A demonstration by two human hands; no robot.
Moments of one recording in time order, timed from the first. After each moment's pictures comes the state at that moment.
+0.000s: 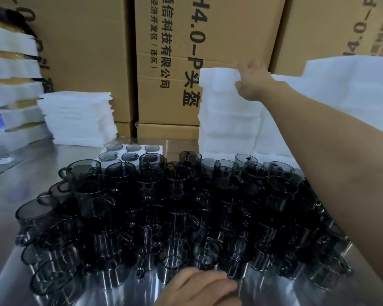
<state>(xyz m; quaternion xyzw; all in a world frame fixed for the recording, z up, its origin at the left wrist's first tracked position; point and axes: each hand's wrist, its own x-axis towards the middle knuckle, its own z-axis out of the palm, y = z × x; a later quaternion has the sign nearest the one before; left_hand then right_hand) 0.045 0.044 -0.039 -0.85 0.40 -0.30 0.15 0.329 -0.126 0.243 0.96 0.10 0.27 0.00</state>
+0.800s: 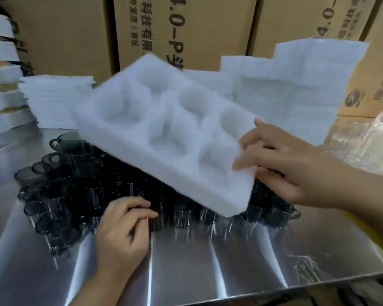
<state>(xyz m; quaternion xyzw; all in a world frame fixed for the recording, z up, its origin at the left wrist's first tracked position) 0.018 0.067 -0.034 -0.77 0.14 -0.49 -0.39 0.033 -0.204 0.138 0.85 0.48 0.23 -0.02</state>
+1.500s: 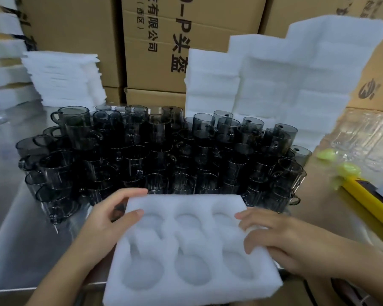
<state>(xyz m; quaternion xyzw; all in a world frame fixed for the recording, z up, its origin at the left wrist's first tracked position) -0.009 0.093 -0.041 -0.76 0.08 -0.13 -0.63 0.001 -0.243 0.023 0.87 0.49 -0.01 -0.07</state>
